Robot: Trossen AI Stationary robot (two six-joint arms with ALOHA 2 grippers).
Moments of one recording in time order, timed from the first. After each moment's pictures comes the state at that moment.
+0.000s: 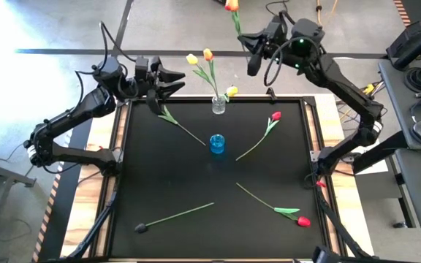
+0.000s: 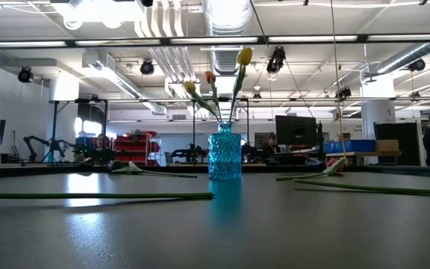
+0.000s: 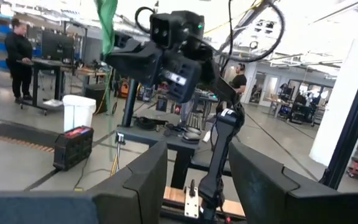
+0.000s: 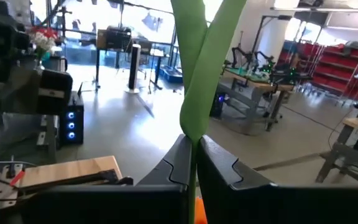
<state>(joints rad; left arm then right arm) 0.55 1.12 1.22 0.07 0.45 -0.25 -0.64 1.53 1.82 -0.28 -0.16 -0.19</state>
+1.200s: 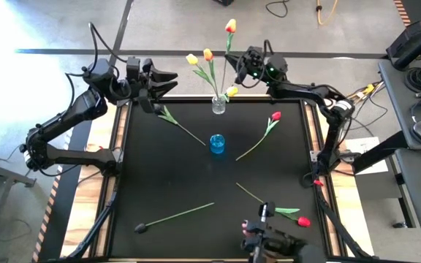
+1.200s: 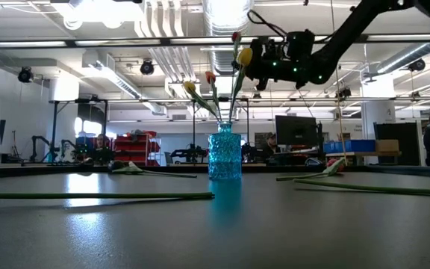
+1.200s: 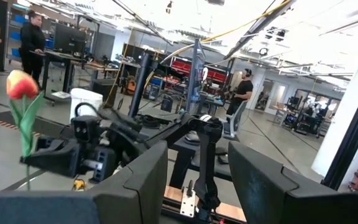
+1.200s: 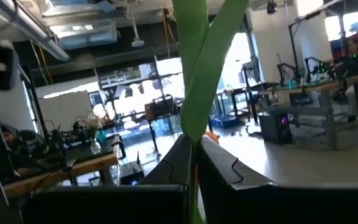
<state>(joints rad) 0.55 1.05 1.22 0.00 0.40 -0.31 -0.86 1.89 1.21 1.01 -0.50 0.36</state>
